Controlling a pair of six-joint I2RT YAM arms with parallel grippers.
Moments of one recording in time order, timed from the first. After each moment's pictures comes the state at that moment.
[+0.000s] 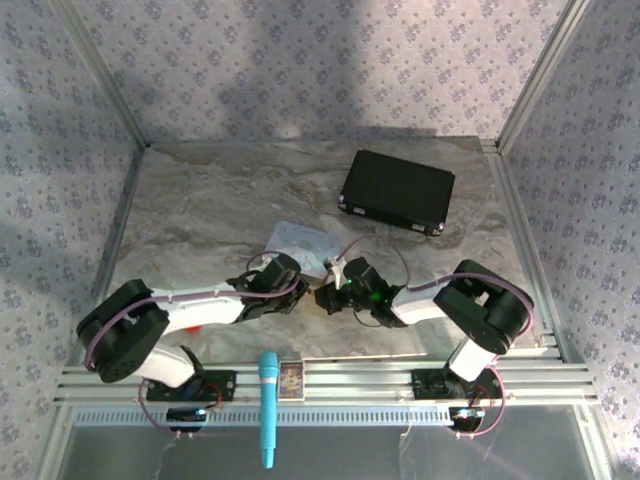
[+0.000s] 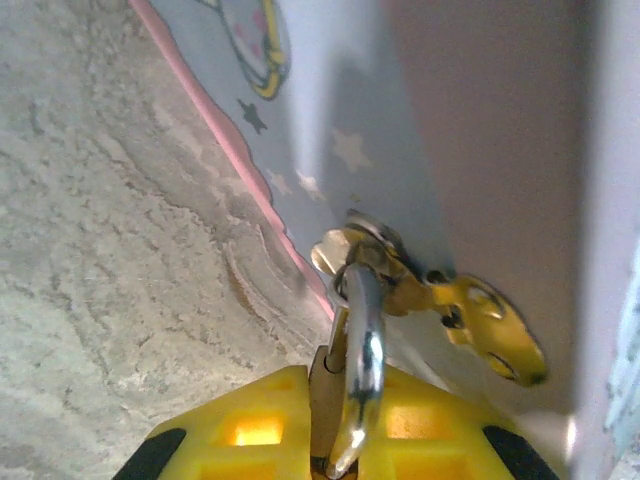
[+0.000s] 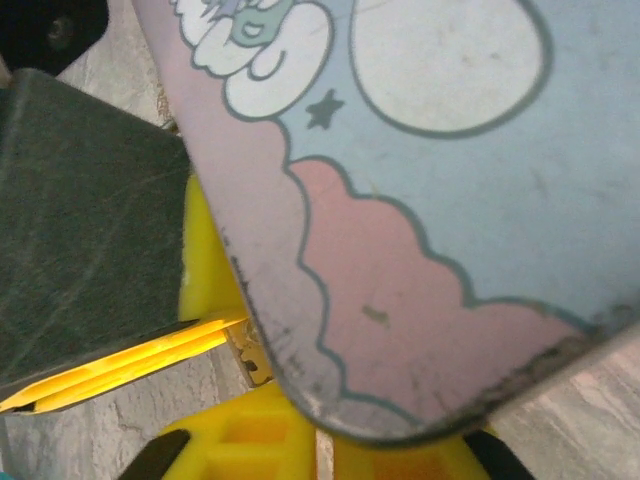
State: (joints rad) left arm -0.90 1.42 0.58 -0.01 -0.10 -1.62; right arm 0.87 1.64 0.49 0.56 -0.24 0.51
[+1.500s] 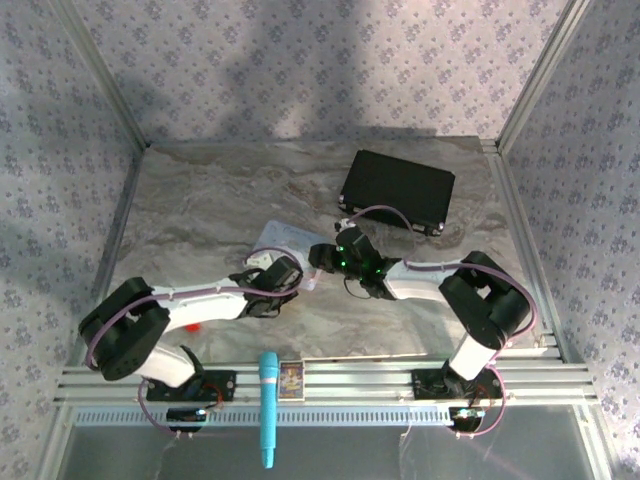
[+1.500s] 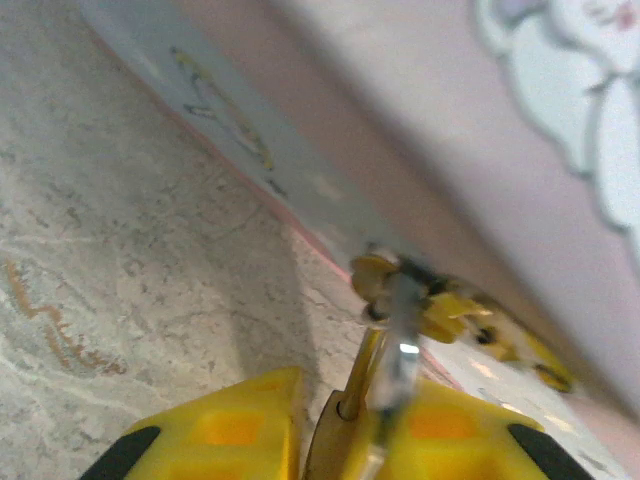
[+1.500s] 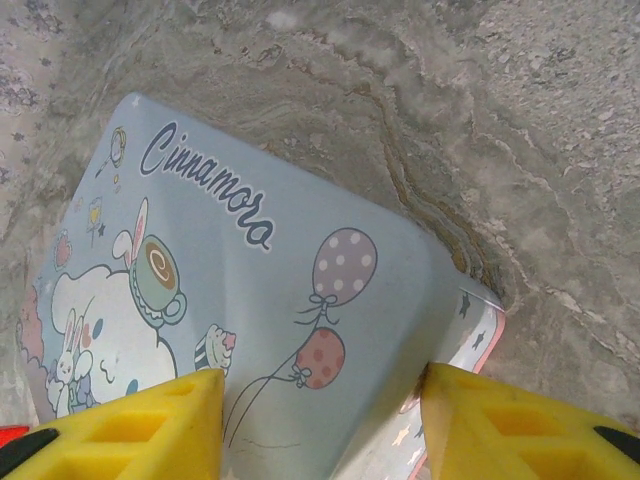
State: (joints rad) left arm -0.90 1.44 0.63 -0.26 -0.30 -1.27; right arm 0.78 1.66 0.75 0.33 -0.01 0.77
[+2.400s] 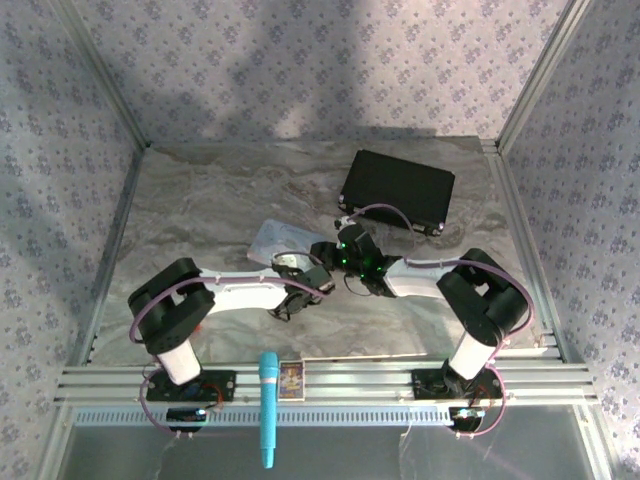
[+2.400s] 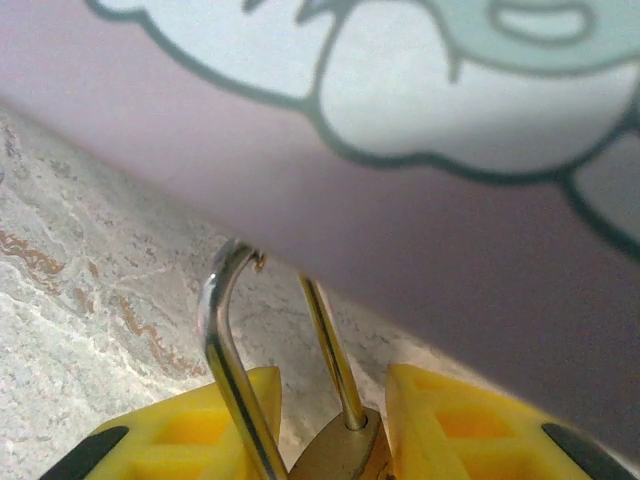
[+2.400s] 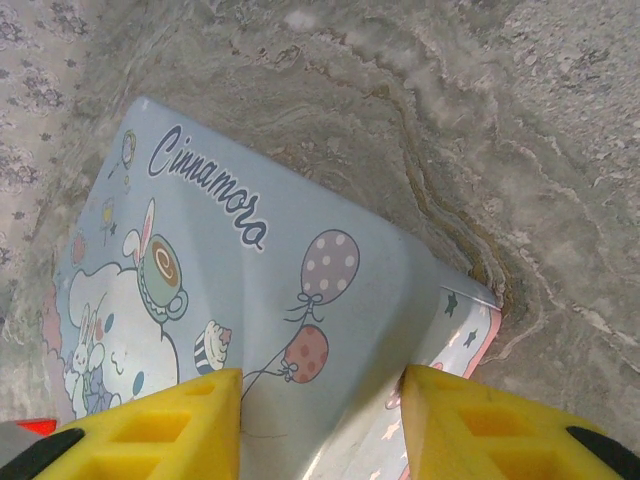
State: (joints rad) left arm -1.05 1.71 0.92 -0.69 -0.56 -1.10; right arm 0.75 1.68 0.75 0.36 -0.07 0.77
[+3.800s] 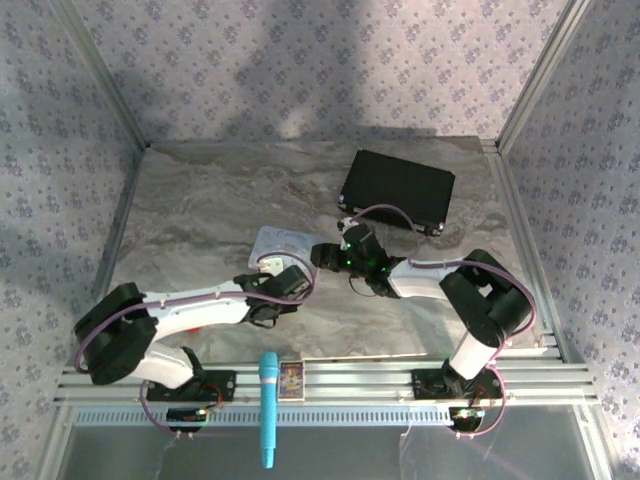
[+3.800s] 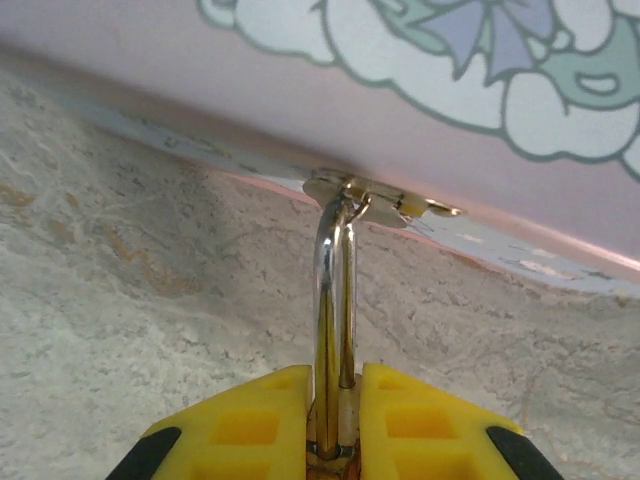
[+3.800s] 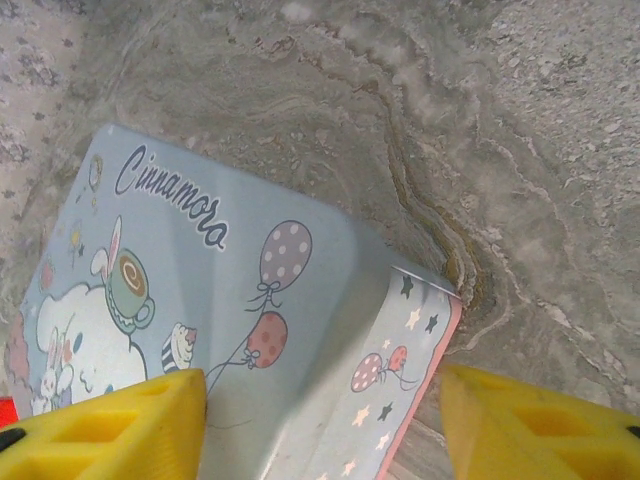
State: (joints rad) left arm -1.00 1.38 0.69 -0.50 -0.37 -1.07; right arm 0.73 1.66 0.72 0.37 -0.11 0.71
